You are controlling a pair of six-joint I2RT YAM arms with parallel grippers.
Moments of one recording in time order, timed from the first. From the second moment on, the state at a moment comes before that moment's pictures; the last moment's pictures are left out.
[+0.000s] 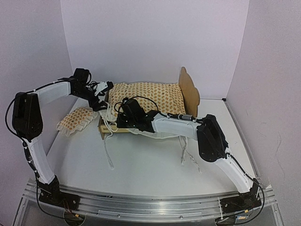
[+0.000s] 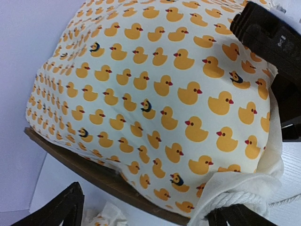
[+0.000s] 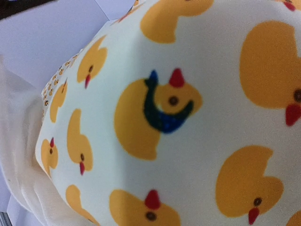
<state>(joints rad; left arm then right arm) -0.22 1.85 1.56 -0.53 0.46 0.88 0.97 2.57 2.26 -0.25 0.18 0.62</state>
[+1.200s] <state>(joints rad) -0.51 1.70 1.51 -0.93 0.42 0.85 0.93 2.22 1.93 -0.35 0.08 0.55</state>
